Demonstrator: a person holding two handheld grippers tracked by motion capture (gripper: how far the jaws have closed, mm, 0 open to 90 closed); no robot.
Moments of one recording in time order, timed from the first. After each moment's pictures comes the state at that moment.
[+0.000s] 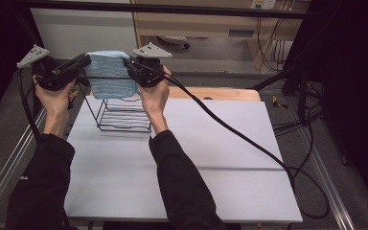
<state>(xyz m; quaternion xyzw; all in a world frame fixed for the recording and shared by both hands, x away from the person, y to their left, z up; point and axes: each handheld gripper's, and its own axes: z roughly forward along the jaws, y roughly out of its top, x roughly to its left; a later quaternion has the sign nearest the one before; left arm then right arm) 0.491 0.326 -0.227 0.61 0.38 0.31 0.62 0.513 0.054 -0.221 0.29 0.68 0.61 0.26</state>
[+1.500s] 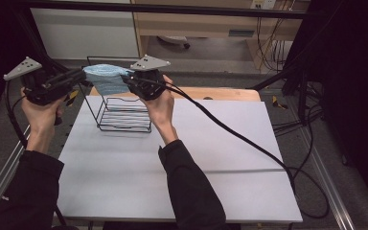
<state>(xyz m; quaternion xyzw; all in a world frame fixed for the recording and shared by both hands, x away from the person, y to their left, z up) 0.451 0.341 -0.220 0.64 0.40 0.28 0.60 0.486 0.047 -0.229 0.23 0.75 0.57 0.25</state>
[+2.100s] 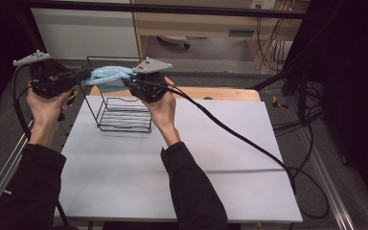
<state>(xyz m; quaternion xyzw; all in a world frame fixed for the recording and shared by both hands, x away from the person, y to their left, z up) 0.463 0.323 -0.218 0.67 0.42 0.23 0.56 0.485 0.043 -0.234 0.22 0.75 0.57 0.23</state>
